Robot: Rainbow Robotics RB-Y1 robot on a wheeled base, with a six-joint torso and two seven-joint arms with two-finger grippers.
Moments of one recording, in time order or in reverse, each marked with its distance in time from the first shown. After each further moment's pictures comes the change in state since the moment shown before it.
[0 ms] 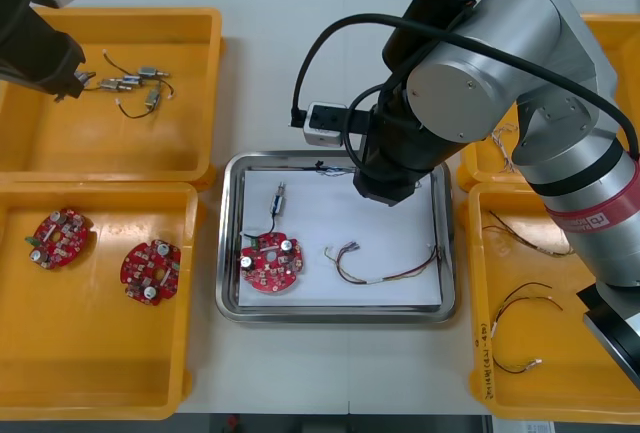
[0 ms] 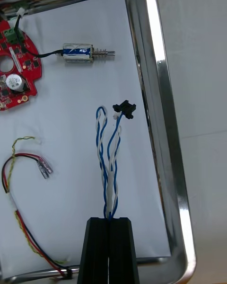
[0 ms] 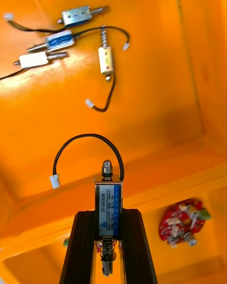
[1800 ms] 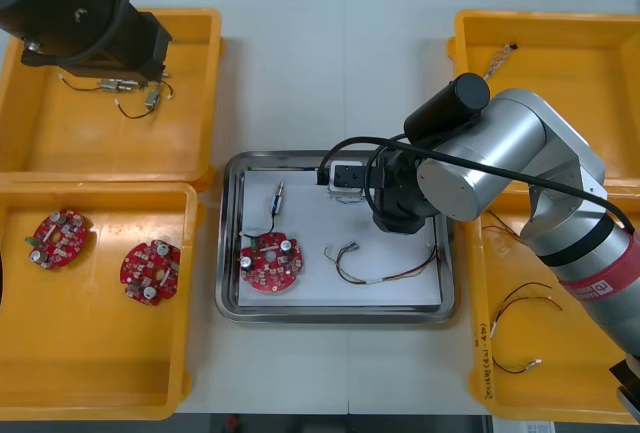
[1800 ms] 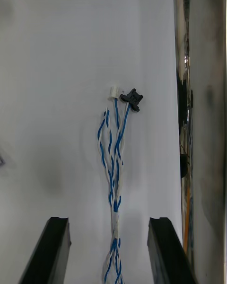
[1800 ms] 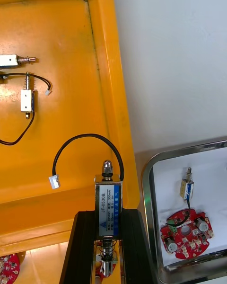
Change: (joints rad) right arm 0.216 -0.055 0.074 0.062 0.148 -0.346 0.227; left arm 0.000 -0.289 0.076 -0.266 -0.210 0.095 0.355
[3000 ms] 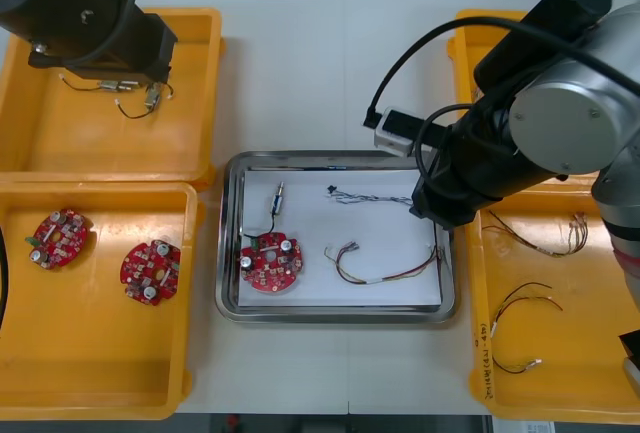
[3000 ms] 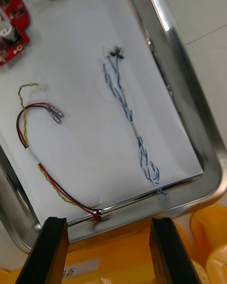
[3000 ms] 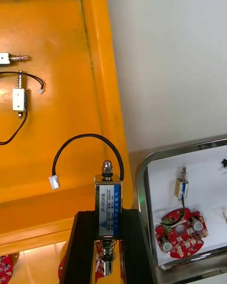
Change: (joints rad) right arm -0.011 -0.007 -0.270 -0.284 -0.173 0.471 -0.419; left arm 0.000 -0.017 0.000 0.000 0.003 0.000 0.009
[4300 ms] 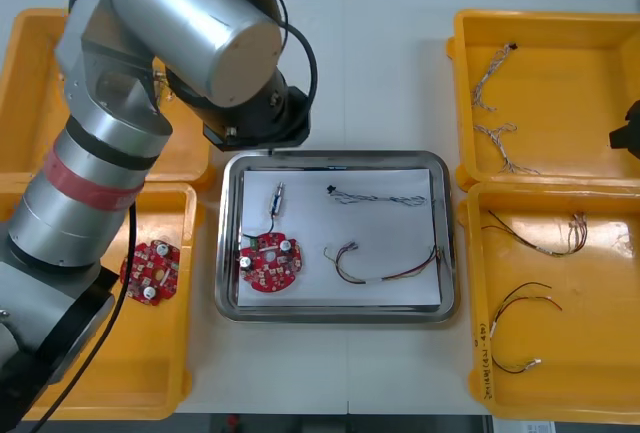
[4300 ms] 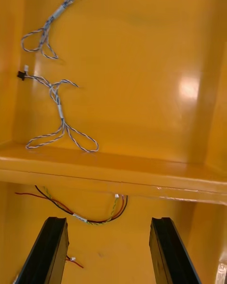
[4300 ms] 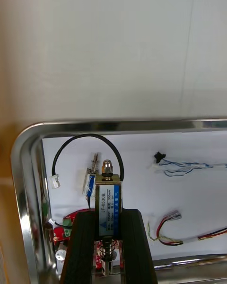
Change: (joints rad) right arm 0.199 -0.219 -0.570 -0.057 0.040 0.002 -0.460; left arm 0.019 -0.293 -0.334 -0.034 -0.273 0.000 0.409
